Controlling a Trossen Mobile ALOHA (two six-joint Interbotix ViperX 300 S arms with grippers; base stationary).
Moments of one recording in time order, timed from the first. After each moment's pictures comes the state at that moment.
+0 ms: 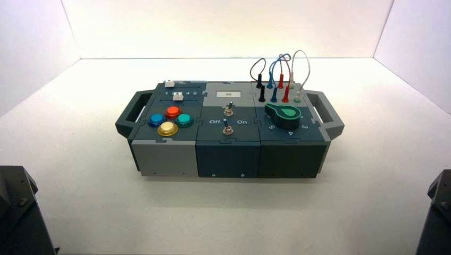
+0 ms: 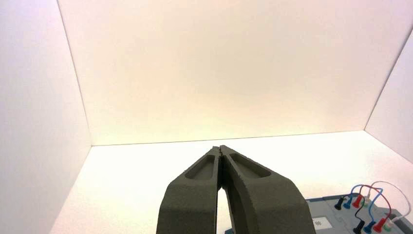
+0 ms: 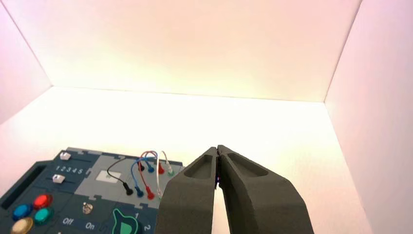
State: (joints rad) left arm -0.13 -1.58 1.21 -0.08 0.48 0.02; right arm 0.17 -1.51 1.17 0.00 0.65 0.05
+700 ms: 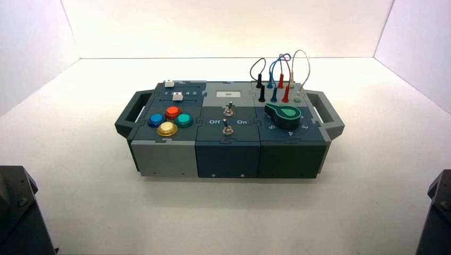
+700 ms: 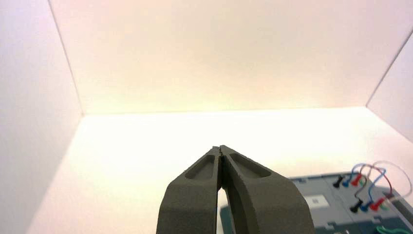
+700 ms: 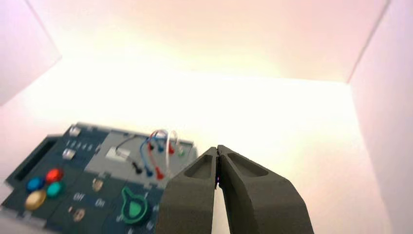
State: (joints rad) left arm -0.13 -1.41 1.21 -0.11 0.48 0.02; right arm 0.24 -1.39 1.17 0.01 0.65 0.05
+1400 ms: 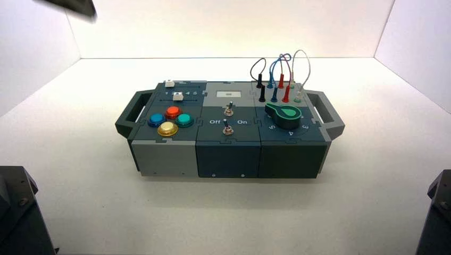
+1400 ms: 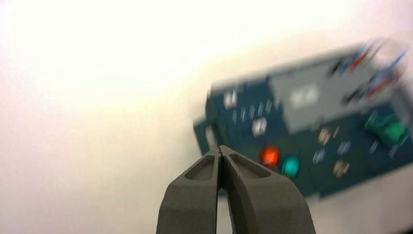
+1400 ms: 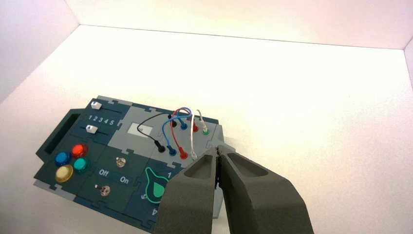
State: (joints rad) left arm -0.29 -0.71 0.99 -0.12 0.73 0.11; right arm 0.30 -1.19 1.13 0.08 0.62 0.05
